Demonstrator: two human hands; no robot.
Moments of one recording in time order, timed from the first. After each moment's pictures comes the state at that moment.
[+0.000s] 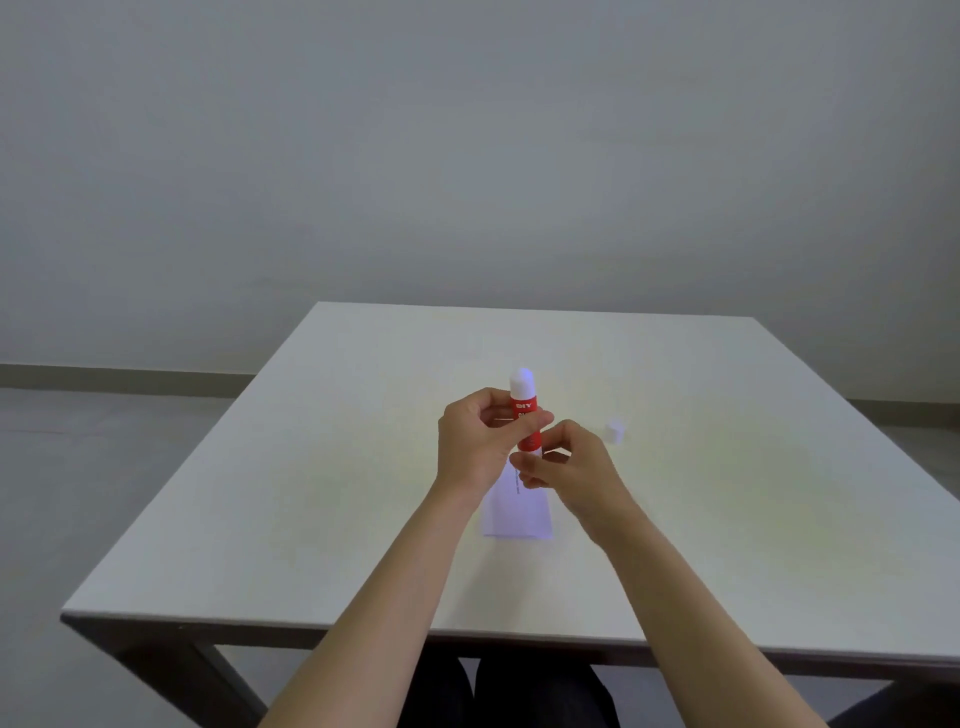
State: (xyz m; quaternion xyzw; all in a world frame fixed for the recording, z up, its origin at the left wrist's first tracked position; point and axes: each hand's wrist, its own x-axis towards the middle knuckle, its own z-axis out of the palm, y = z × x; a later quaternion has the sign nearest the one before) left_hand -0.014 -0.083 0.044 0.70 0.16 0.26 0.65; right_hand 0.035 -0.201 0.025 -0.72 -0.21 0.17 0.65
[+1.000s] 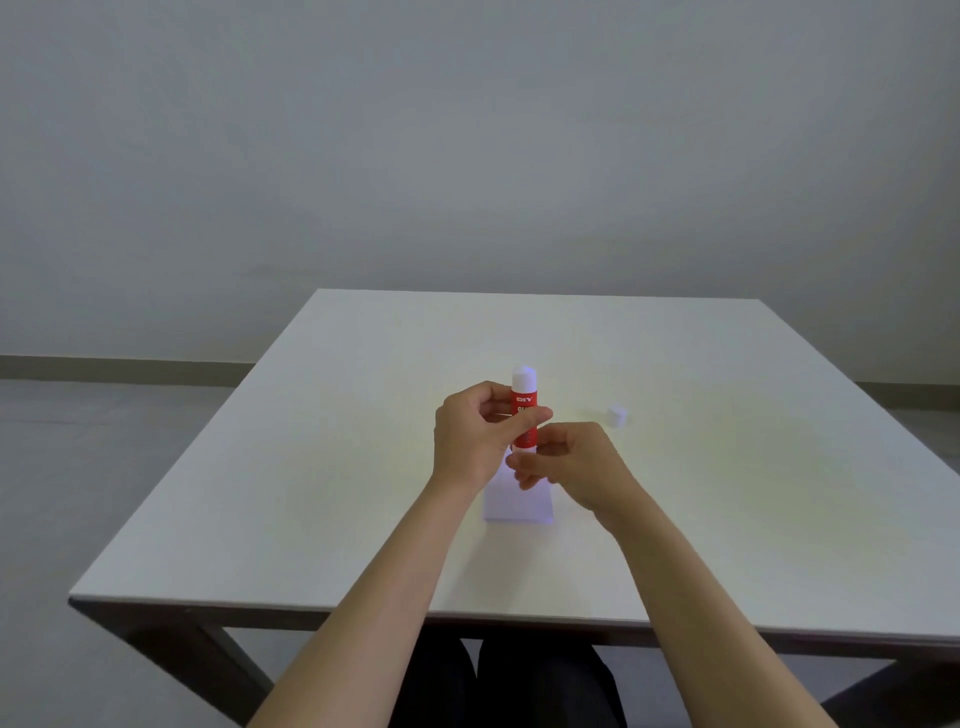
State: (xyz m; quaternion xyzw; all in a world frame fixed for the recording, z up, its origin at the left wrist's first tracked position) left_hand -0.022 -0.084 0.042 0.73 0.17 0.26 0.61; right_hand 0.033 -0.208 0.030 -0.77 -0.26 0.20 0.55
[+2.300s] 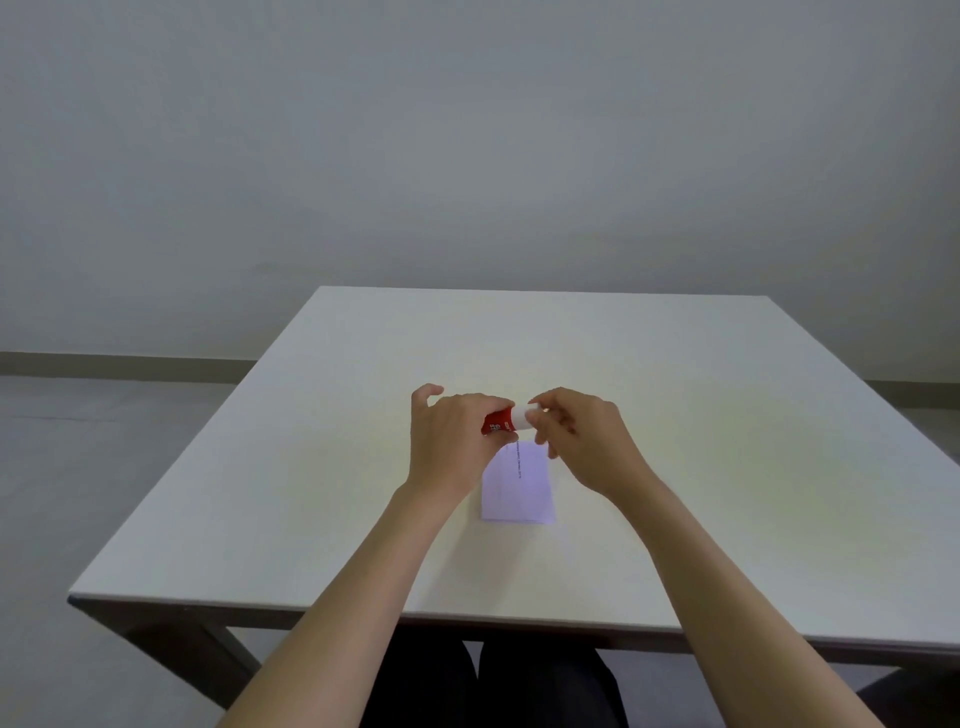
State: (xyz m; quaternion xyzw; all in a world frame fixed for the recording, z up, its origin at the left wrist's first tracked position) left_hand -0.024 -0.066 0.033 0.93 0.13 0.28 0.18; right_hand 0.053 -0.204 0.039 -0.83 -0.33 0.04 0.45
